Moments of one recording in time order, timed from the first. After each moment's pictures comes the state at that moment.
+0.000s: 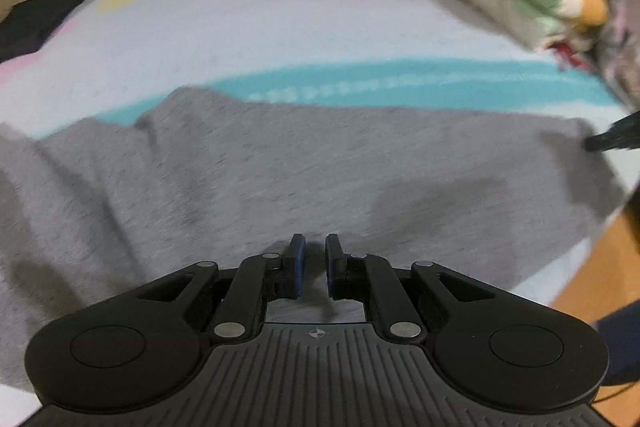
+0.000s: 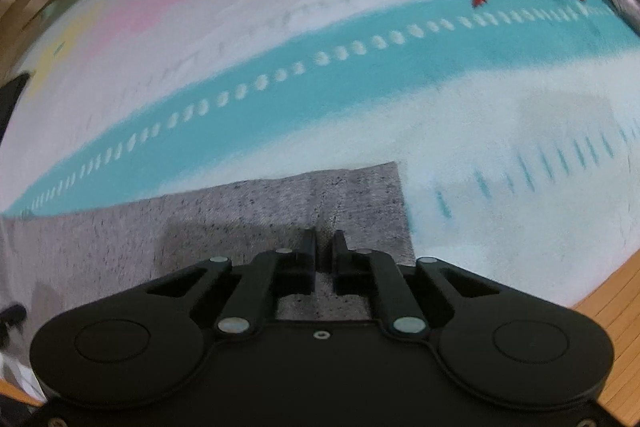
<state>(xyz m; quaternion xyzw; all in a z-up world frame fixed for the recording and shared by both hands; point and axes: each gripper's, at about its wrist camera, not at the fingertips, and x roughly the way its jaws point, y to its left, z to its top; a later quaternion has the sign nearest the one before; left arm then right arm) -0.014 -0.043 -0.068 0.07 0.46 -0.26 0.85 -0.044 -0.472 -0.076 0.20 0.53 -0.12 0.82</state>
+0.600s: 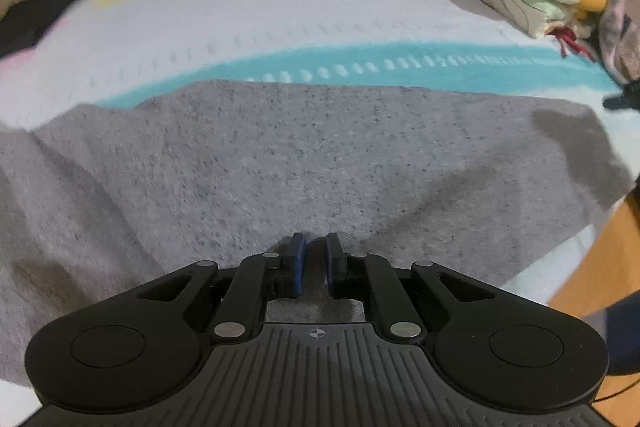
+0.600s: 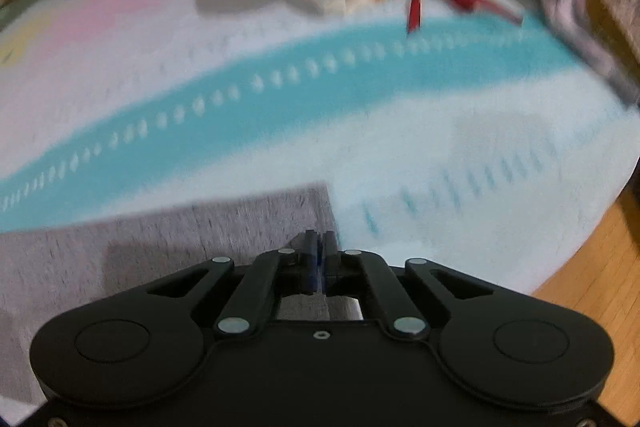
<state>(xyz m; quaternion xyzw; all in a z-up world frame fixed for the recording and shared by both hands) -0.014 -0.040 -0.082 0.07 0.48 -0.25 0.84 -0.047 -0.476 -0.060 0.14 0.50 -0.23 0.82</state>
